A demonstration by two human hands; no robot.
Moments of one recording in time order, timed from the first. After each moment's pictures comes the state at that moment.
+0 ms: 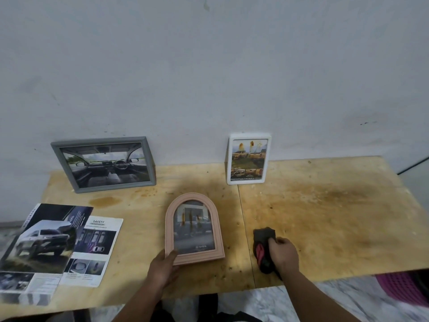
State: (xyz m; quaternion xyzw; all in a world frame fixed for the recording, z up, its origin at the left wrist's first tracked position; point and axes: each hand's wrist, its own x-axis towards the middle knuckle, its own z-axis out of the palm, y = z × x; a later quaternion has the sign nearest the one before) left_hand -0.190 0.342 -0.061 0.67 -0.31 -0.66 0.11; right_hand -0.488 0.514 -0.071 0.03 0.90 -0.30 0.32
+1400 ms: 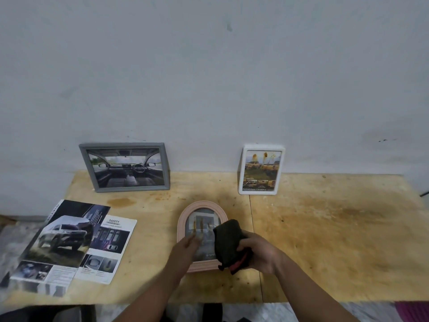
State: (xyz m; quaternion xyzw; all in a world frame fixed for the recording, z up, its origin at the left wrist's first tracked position) left_hand -0.220 0.333 -0.017 0.57 -0.50 -0.65 0.09; right_hand -0.446 0.436 0.017 -0.08 0.54 -0.42 0.72
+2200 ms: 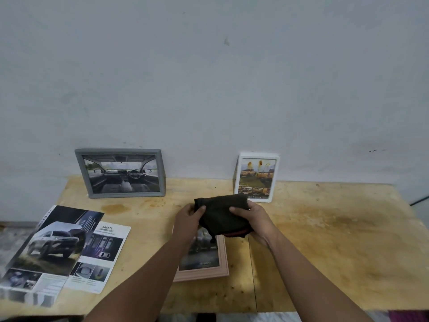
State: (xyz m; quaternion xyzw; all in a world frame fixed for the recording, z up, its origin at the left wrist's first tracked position) left_hand -0.292 0.279 0.031 0.53 -0.45 -0.67 0.25; right_hand -0.475 0.379 0.066 -0.17 0.59 -0.55 0.57
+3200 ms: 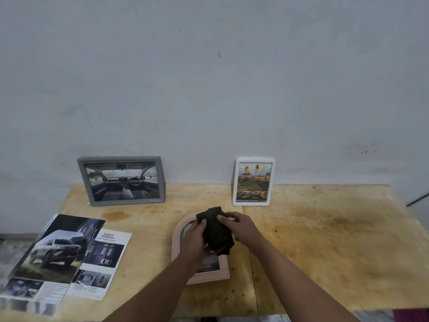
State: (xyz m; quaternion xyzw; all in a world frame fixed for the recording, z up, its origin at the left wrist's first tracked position) left_hand -0.292 0.331 0.051 0.50 -0.28 -0.79 0.23; right_hand -0.445 0.380 0.045 -0.30 0.74 -0.40 0.46
